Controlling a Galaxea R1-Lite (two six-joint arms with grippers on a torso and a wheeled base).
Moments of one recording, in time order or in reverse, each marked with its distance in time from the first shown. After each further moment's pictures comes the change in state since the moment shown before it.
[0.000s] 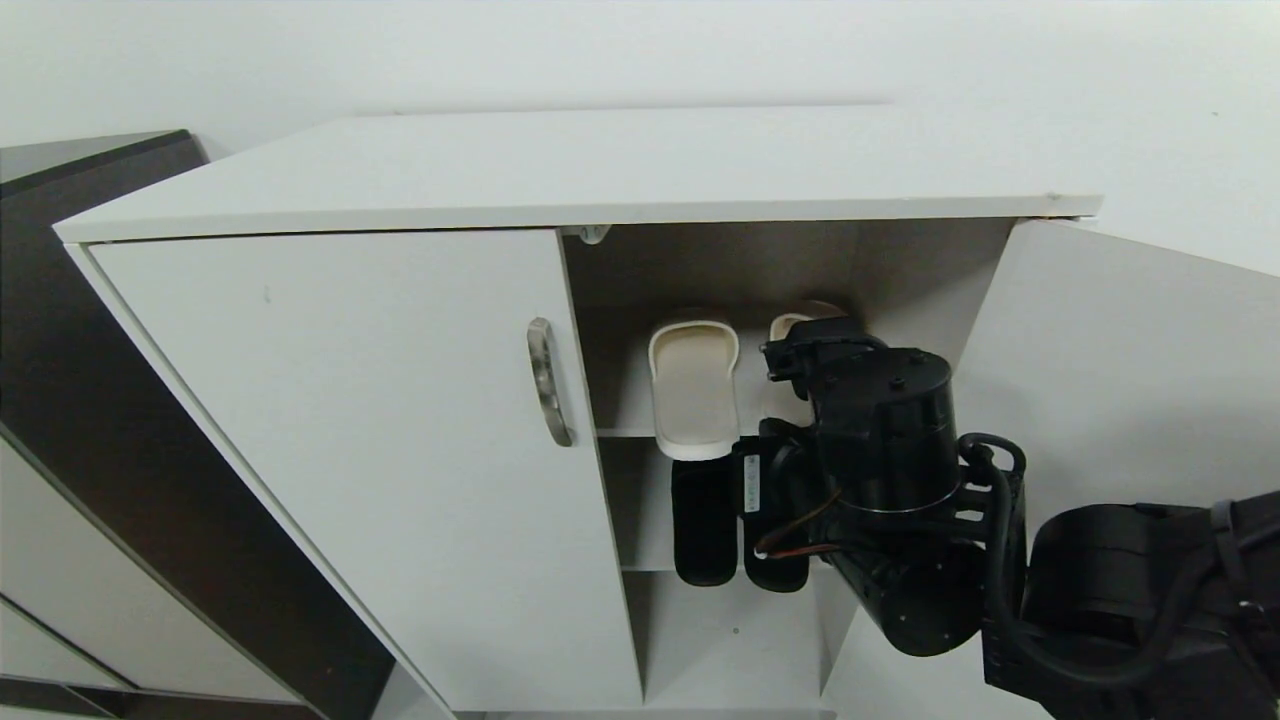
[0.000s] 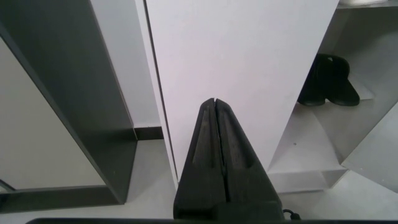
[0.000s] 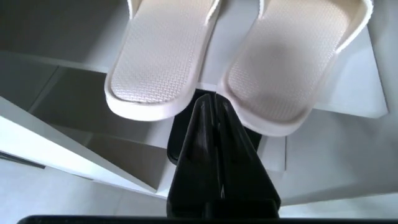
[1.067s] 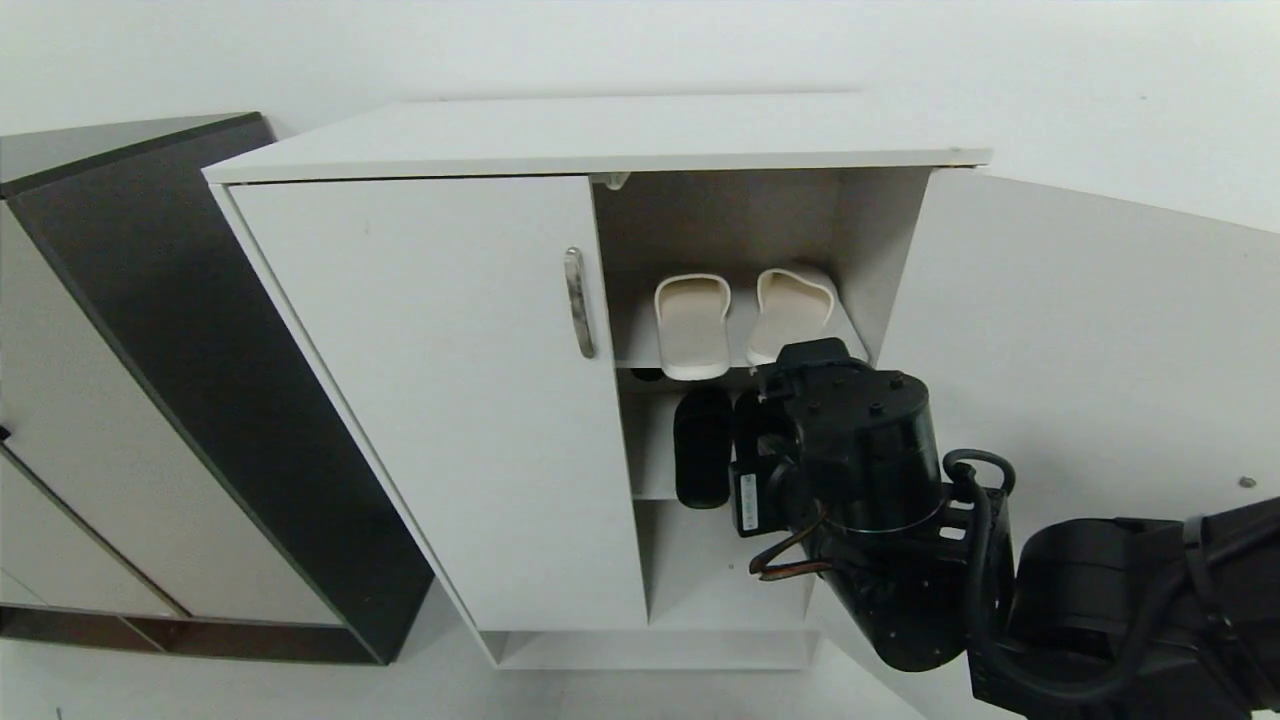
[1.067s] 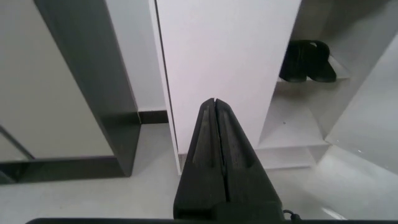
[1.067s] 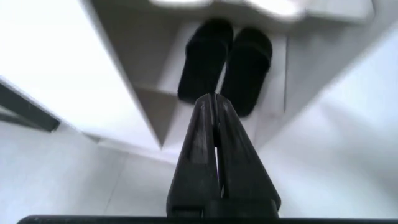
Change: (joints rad) left arm 0.000 0.000 0.000 0.000 0.000 0.000; right arm 0.001 0.019 0.021 -0.001 -0.005 -0.001
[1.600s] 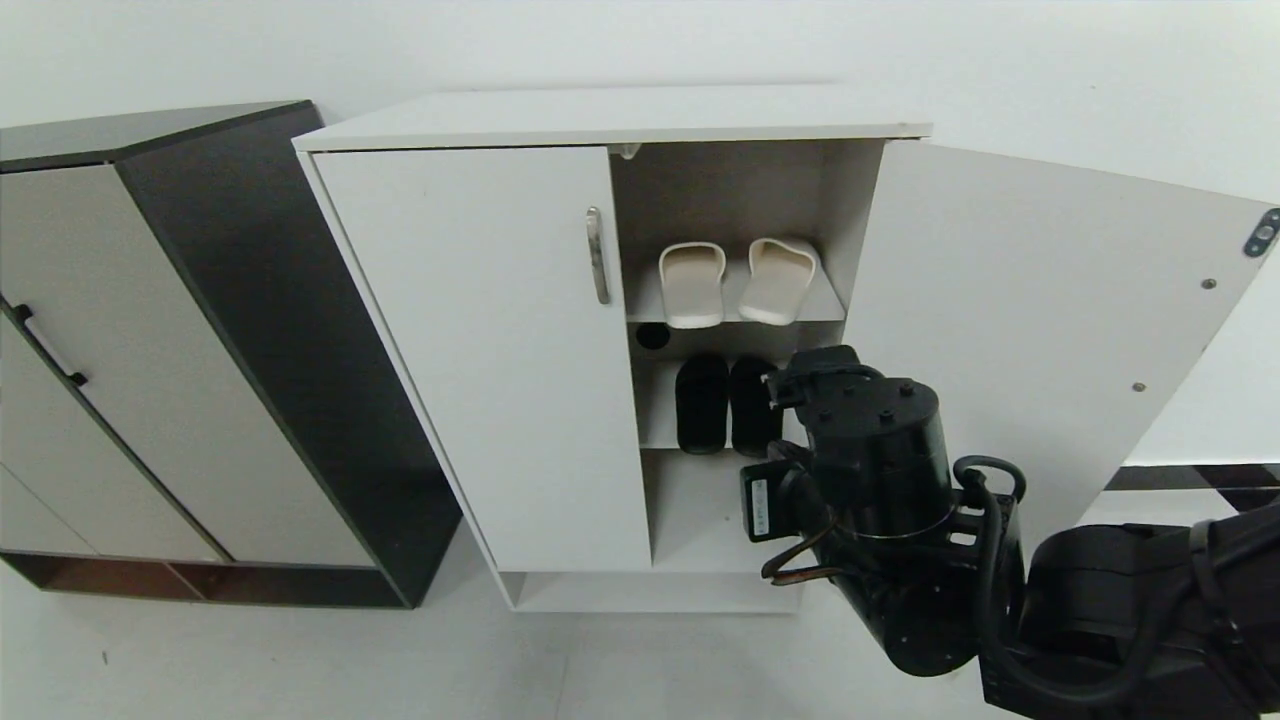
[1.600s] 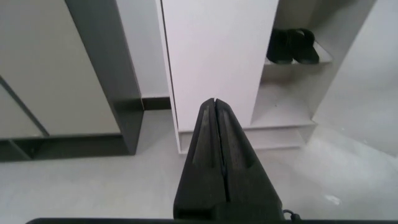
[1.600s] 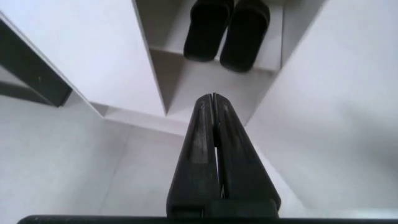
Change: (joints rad) left arm 0.000 0.000 0.000 0.000 0.000 0.000; right arm -0.012 -0.007 0.032 -0.016 0.000 0.003
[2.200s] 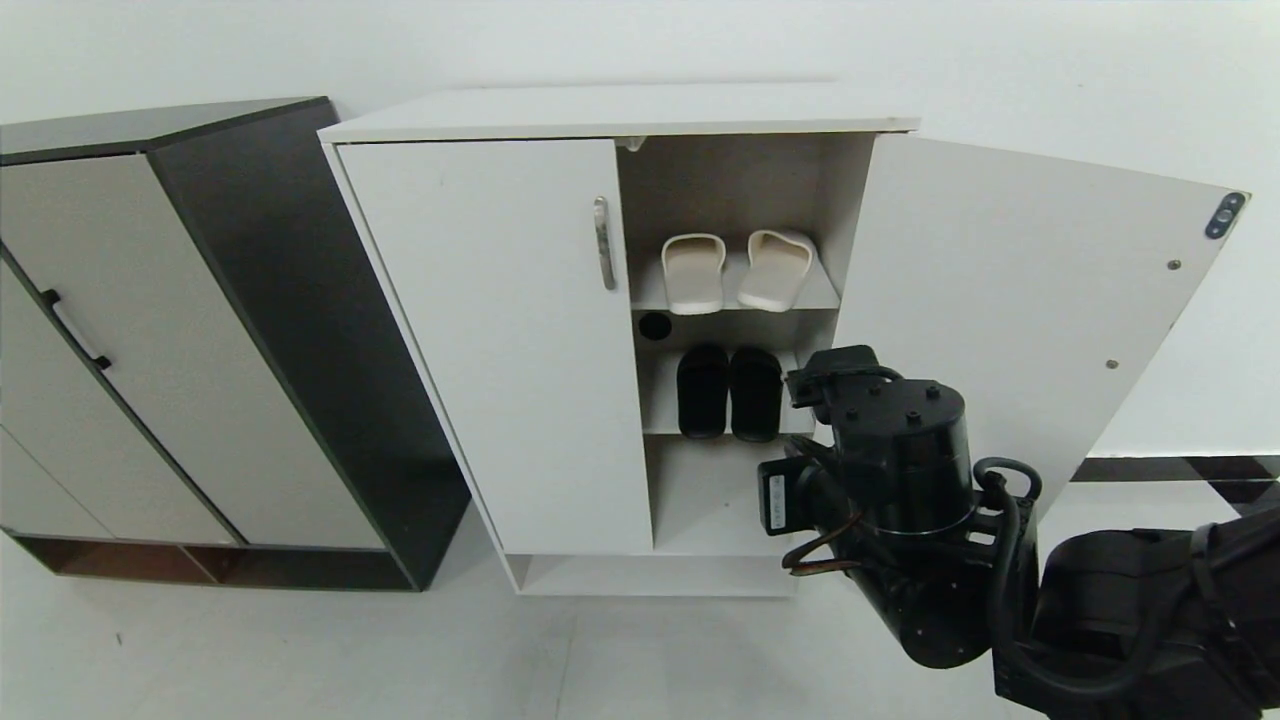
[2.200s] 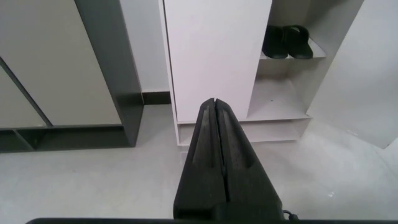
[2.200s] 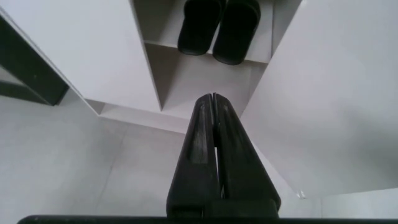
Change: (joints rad) left arm 0.000 0.000 0.000 0.000 0.002 -0.010; right arm -0.033 -0.006 0.051 -0.076 0.006 -0.030
